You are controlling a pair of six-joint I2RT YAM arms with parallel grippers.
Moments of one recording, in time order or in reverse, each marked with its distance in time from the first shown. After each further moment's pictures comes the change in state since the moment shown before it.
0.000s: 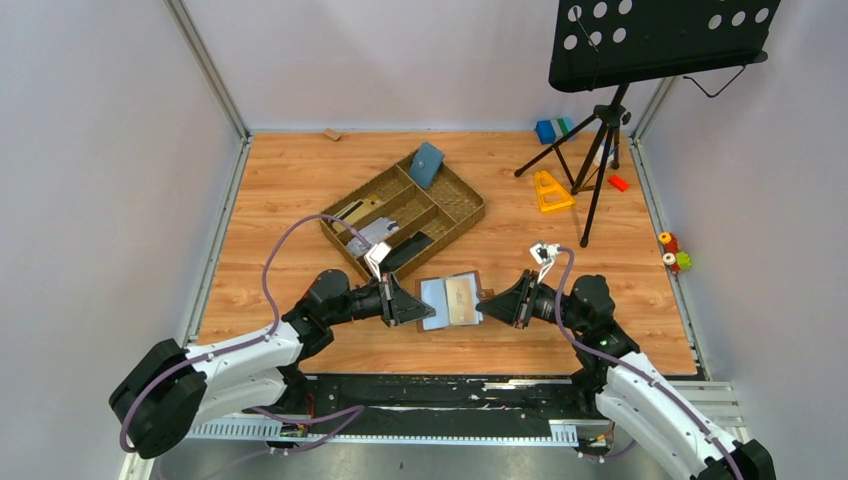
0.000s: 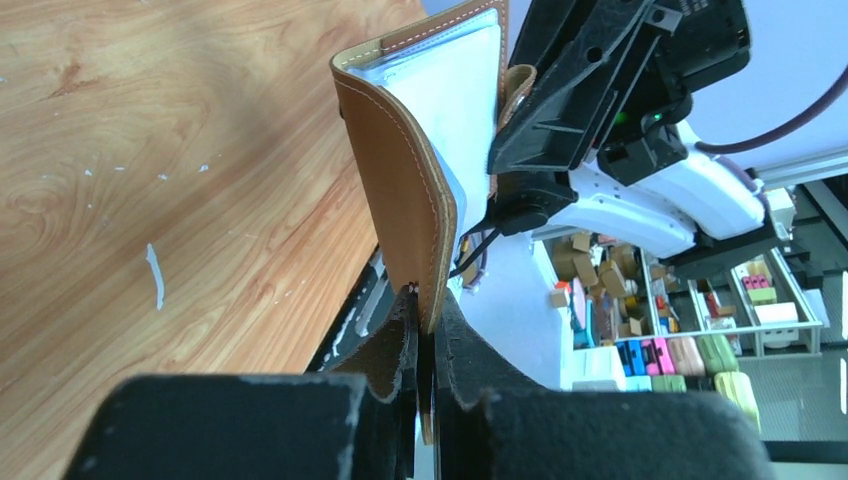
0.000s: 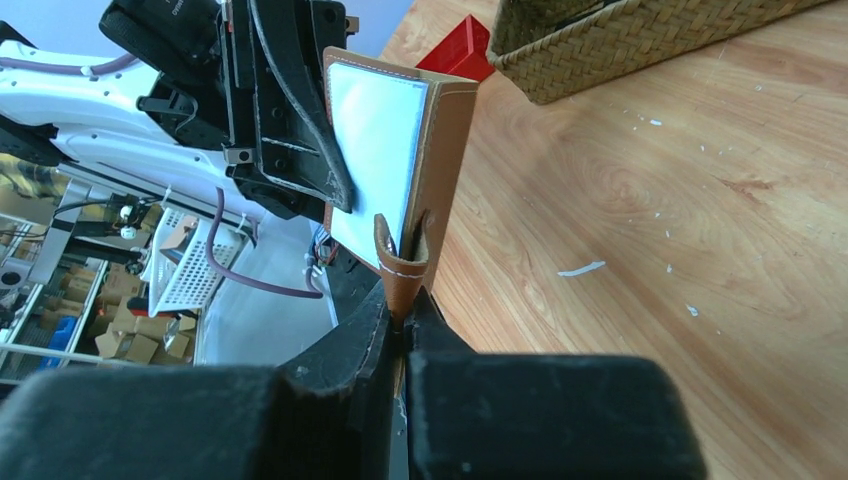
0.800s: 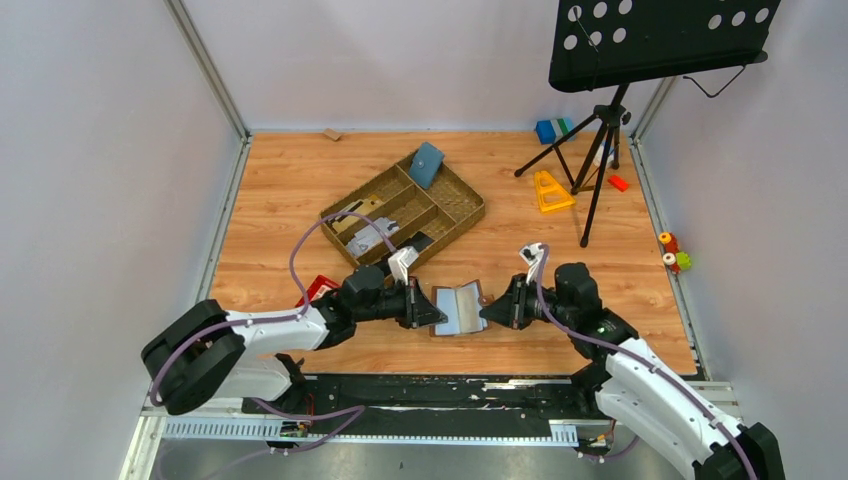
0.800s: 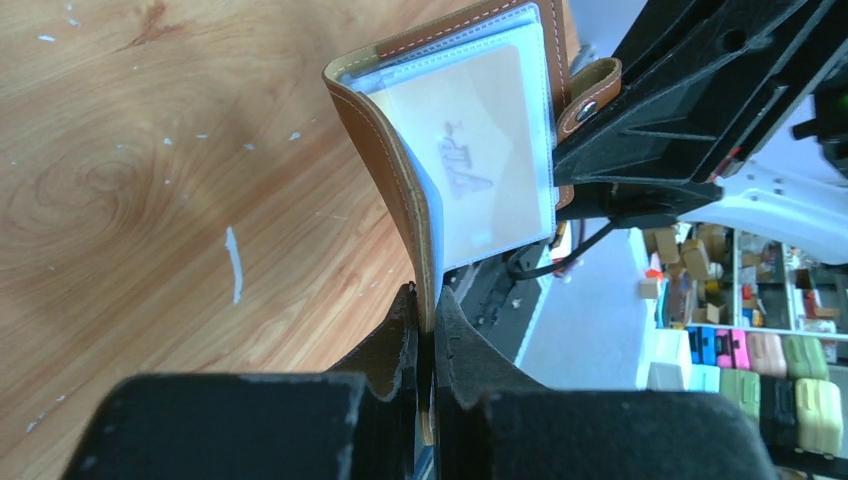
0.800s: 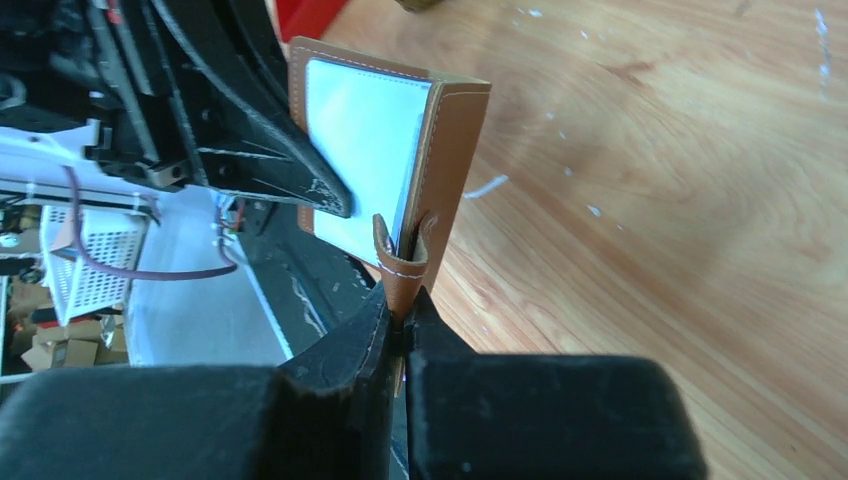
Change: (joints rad) left arm -0.095 0.246 0.112 -0.091 -0.116 0.119; right arm 0.043 0.095 0.130 -0.354 0.113 -0.167
